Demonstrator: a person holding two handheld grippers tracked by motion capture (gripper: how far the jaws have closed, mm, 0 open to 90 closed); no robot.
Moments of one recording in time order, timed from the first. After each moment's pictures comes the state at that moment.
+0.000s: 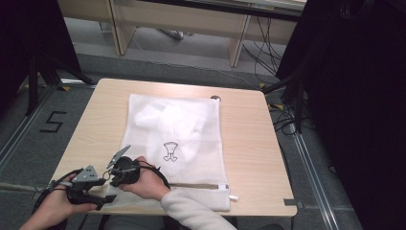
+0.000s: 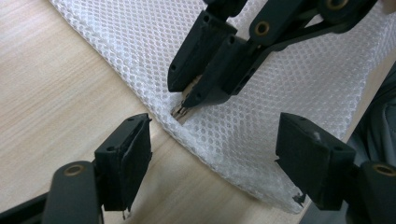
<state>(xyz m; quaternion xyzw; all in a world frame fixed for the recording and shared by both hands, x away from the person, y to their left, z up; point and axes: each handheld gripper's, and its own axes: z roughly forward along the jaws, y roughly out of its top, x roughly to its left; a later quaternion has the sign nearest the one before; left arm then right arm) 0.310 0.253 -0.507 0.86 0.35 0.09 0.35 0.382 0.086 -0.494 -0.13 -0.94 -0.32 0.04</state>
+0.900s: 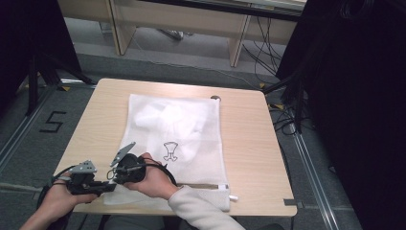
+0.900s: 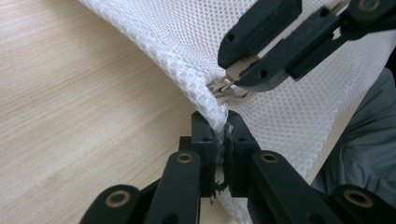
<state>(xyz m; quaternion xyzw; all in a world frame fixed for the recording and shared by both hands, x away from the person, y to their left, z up) 0.319 0.253 -0.502 0.81 0.42 0.03 0.41 0.374 0.066 -0.463 -0.10 -0.94 -0.32 0.01</state>
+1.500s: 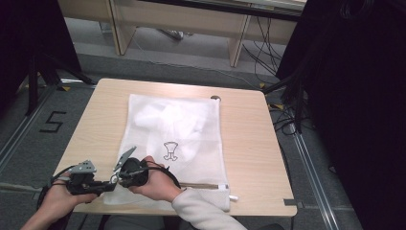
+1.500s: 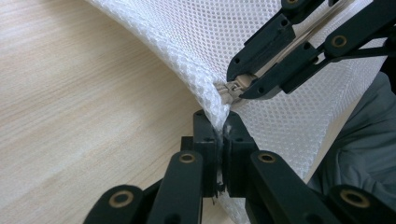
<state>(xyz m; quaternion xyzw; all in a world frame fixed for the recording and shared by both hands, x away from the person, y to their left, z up) 0.317 0.253 -0.499 0.81 0.42 0.03 0.41 0.368 0.060 -0.471 -0.11 -0.95 -0.29 0.00</state>
